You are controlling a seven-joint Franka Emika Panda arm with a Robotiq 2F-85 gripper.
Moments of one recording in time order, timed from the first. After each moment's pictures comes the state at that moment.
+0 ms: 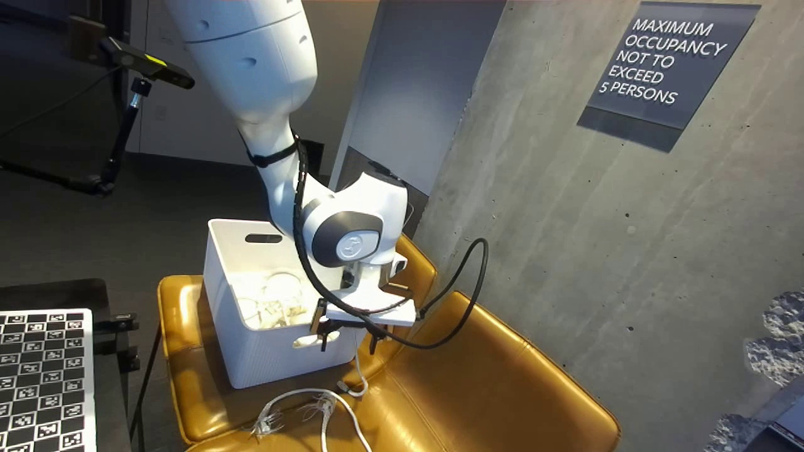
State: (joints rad) arm -0.14 0.68 0.06 -1.84 -0.22 2.61 -0.96
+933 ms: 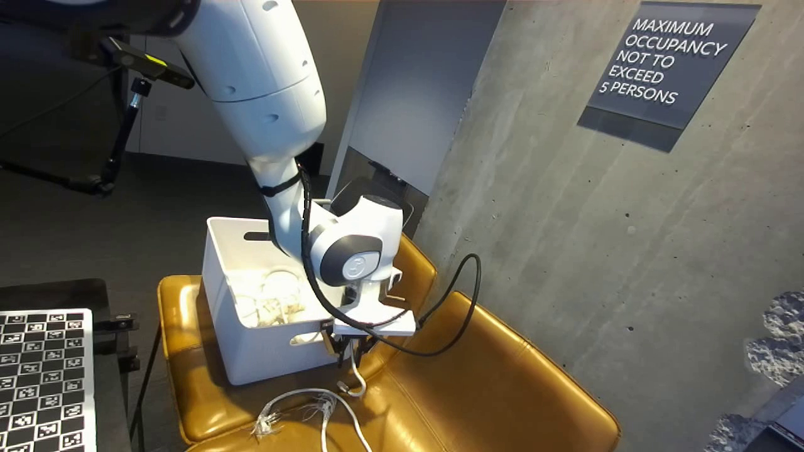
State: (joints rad) arm -0.12 0.82 0.06 -1.70 -0.27 2.61 -0.98
